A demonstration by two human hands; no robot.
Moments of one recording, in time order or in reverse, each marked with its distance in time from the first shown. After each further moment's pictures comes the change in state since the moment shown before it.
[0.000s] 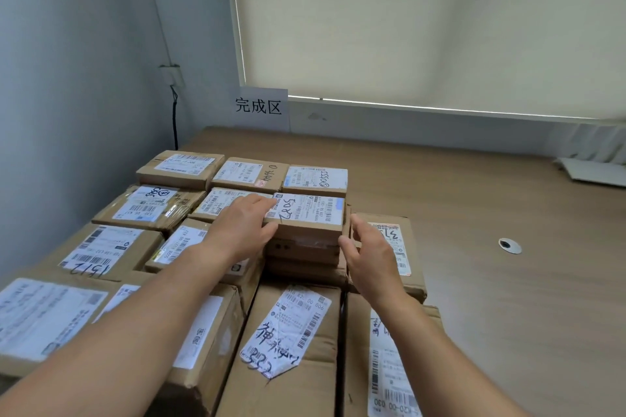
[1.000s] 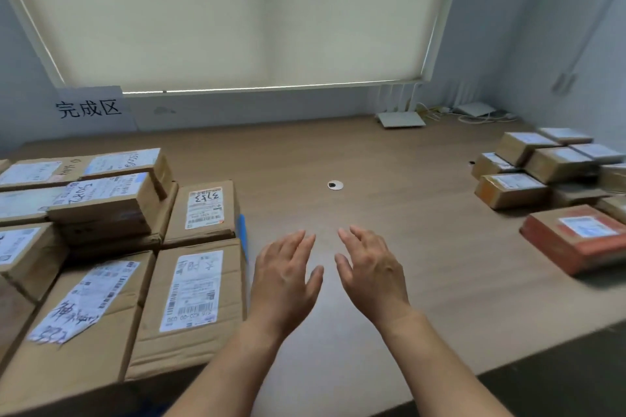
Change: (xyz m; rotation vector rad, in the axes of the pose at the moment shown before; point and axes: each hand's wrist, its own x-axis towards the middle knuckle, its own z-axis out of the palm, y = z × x) left_hand -0.153 0.308 0.135 -0.180 0.070 0.472; right_hand -0.200 0.156 -0.210 -0.606 0.383 -0.027
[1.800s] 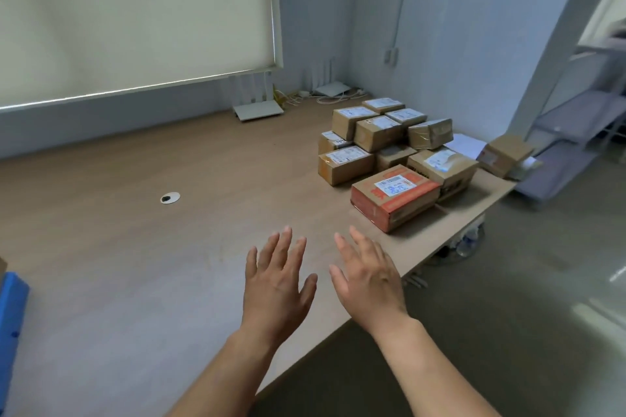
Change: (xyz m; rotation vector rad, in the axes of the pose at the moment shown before) left_hand 0.054 0.289 0.152 0.048 -0.108 0.225; right_hand -0.102 0.291 -0.126 -0.341 0.060 0.251
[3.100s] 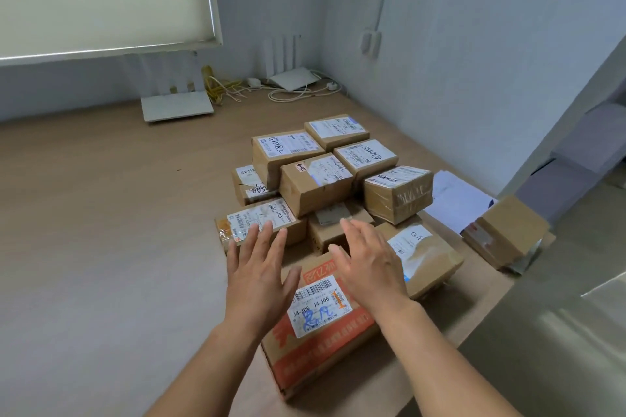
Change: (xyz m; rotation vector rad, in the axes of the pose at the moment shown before) left_hand 0.375 0.134 0.169 -0.035 -0.156 -0.158; right_hand 0.289 0.316 0.123 0.157 -0.345 0.100
